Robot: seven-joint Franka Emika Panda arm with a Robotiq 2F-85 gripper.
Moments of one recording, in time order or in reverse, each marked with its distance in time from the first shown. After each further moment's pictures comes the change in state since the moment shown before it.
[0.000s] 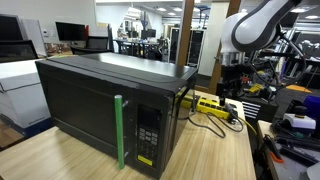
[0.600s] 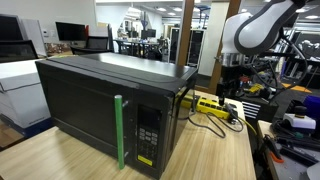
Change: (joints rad) arm -0.004 0.000 -0.010 -0.020 -0.068 0.078 -0.002
